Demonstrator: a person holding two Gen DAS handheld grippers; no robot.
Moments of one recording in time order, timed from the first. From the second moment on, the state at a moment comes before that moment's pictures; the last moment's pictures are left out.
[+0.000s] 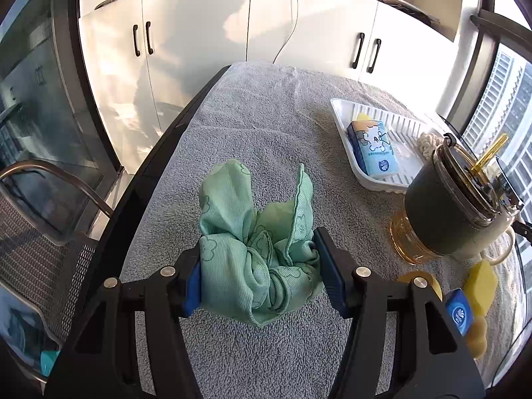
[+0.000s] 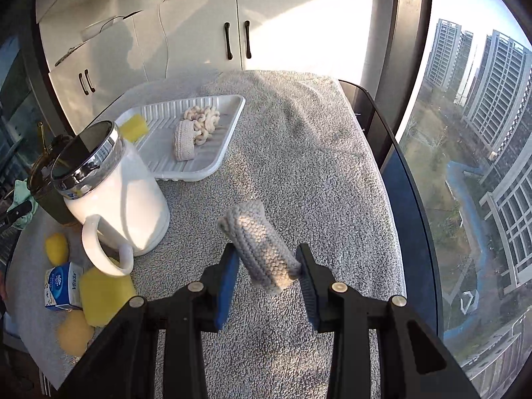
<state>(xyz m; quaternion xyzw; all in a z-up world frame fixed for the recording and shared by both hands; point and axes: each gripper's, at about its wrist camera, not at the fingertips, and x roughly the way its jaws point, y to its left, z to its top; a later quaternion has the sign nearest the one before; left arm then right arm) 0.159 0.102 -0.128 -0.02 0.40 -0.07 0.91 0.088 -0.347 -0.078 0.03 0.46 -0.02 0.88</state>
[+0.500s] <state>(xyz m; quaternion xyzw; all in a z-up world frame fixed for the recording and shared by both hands) 0.277 0.084 -0.112 -0.02 0.39 -0.08 0.92 0.199 -0.363 -0.074 0.06 0.46 -0.02 0.89</state>
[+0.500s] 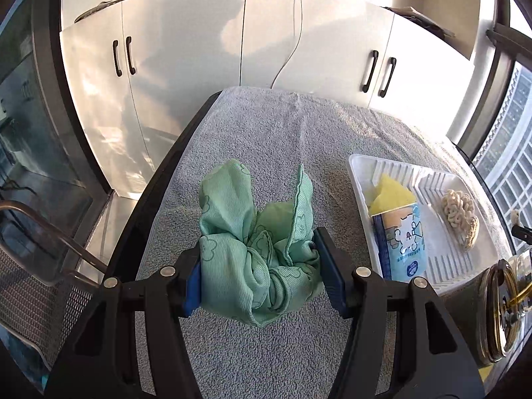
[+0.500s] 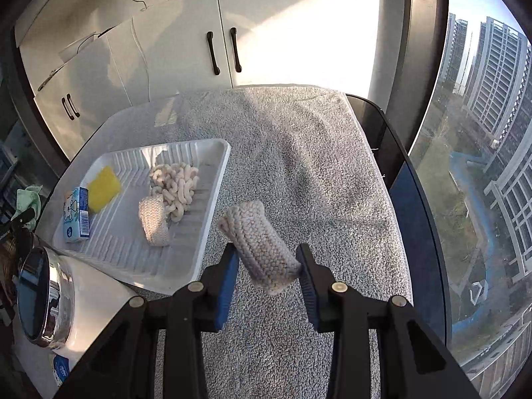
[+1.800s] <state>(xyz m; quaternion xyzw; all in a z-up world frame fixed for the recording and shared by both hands) 0.373 -0.125 -0.127 0.07 0.52 -0.37 0.77 0.281 -0.284 -0.132 0.16 0.61 0.11 0.77</state>
